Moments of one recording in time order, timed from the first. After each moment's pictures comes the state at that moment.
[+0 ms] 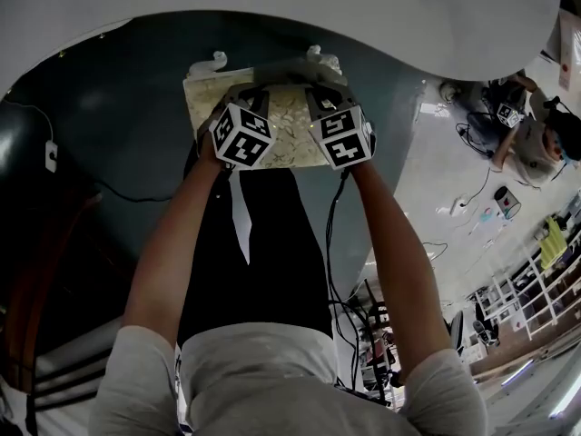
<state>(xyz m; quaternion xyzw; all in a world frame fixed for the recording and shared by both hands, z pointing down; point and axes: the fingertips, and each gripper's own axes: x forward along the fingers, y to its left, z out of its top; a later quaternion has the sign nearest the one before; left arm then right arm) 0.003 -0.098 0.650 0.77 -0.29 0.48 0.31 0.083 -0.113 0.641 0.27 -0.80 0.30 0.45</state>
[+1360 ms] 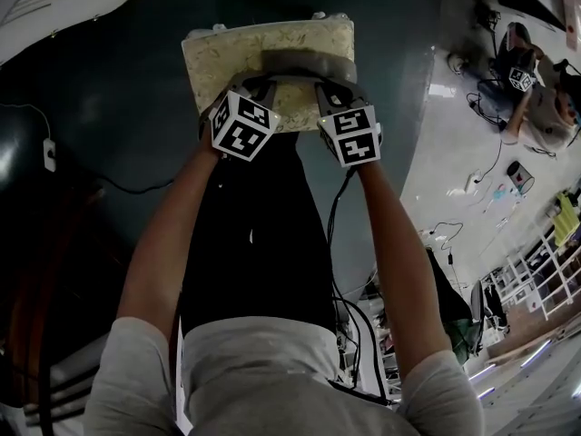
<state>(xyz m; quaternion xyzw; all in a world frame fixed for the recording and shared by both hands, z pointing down) 0.004 -0.016 0.649 0.80 -0.25 0.44 0.31 0.088 -0.012 0.644 0.35 -0.76 0.34 0.42</state>
